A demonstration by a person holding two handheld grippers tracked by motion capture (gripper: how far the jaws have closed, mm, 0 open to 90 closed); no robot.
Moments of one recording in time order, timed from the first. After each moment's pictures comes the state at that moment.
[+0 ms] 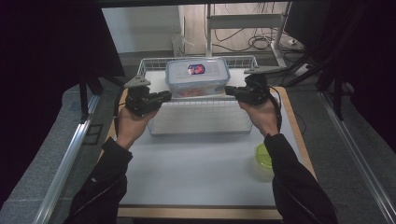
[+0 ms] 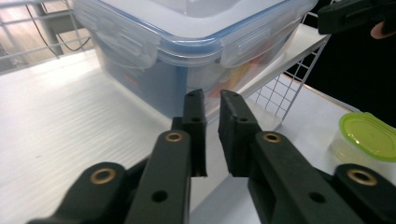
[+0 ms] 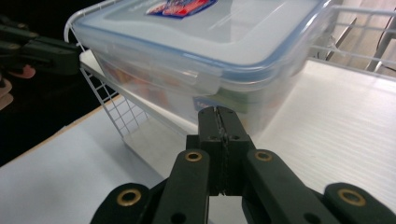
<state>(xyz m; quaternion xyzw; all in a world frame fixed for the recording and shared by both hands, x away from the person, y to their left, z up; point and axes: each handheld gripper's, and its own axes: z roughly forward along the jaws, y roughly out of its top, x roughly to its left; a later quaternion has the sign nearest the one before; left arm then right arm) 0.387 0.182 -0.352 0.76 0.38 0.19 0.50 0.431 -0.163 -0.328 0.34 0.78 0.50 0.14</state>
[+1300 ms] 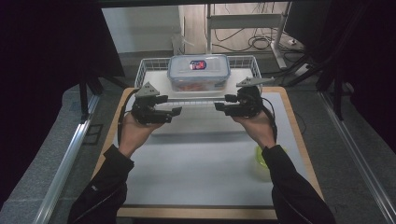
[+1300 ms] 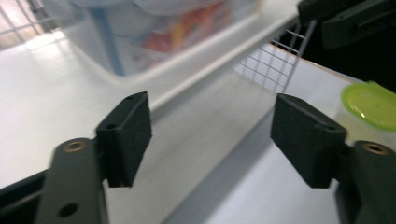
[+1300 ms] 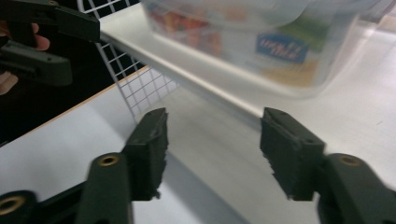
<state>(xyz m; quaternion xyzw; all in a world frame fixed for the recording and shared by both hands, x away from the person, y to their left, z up) 0.367 0.165 -0.366 0.79 0.35 0.20 0.47 0.413 -0.151 -0.353 0.32 0.80 0.49 0.13</state>
